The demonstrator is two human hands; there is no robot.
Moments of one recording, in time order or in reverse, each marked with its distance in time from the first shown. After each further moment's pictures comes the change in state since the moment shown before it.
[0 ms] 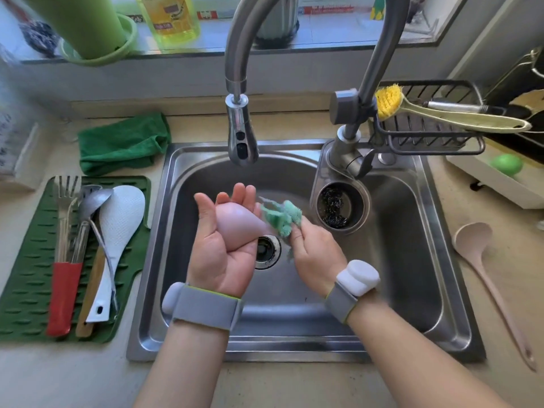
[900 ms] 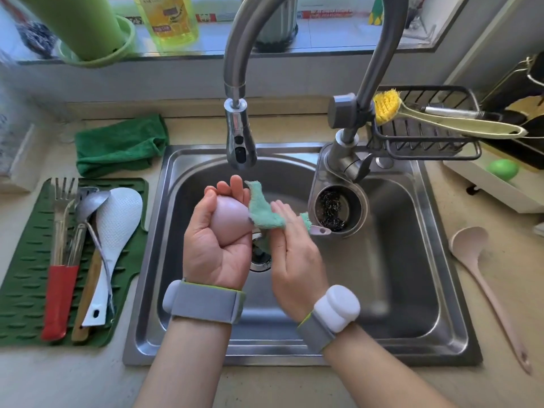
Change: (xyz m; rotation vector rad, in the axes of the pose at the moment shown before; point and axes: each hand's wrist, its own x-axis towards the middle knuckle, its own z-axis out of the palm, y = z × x) left_hand 0.002 0.006 0.014 -0.145 -0.051 0.079; right_hand -0.016 -0.033 0.015 0.230 0.216 -0.071
